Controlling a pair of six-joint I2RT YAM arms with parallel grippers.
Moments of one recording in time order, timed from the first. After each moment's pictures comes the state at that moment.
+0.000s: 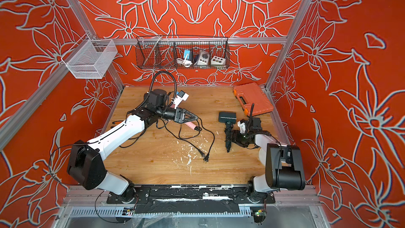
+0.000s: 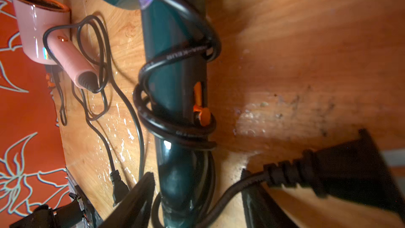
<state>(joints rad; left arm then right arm) -0.44 1.51 1.21 -0.20 1.01 -0.48 -0.05 1.44 0.62 -0.37 -0.63 0.24</state>
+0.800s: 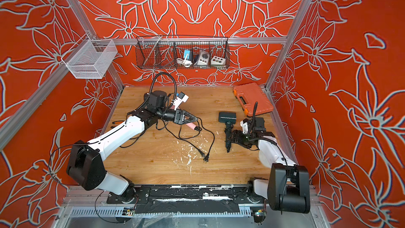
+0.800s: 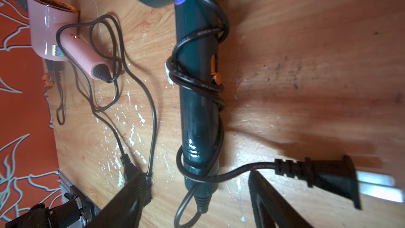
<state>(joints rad) -0.44 1.50 1.18 -0.20 1.01 -0.48 -0.05 1.24 0.64 -0.55 -0.56 0.24</state>
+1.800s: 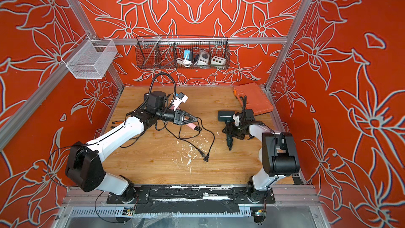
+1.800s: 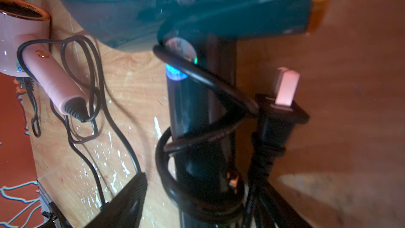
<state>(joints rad) -0.44 1.49 1.17 -0.20 1.01 -0.48 0.06 1.63 0.85 -0.39 -0.52 0.24</state>
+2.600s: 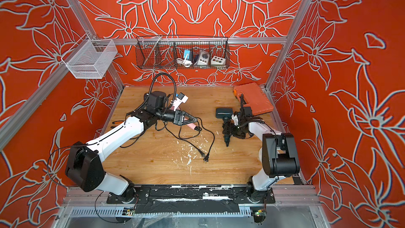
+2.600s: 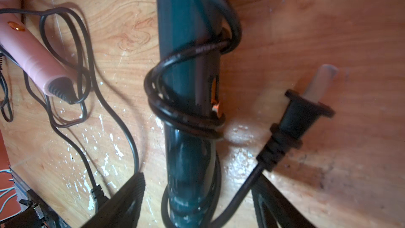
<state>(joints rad) -0.44 1.49 1.17 -0.21 1.01 -0.47 0.08 1.58 0.89 -0.57 -0.45 0.17</state>
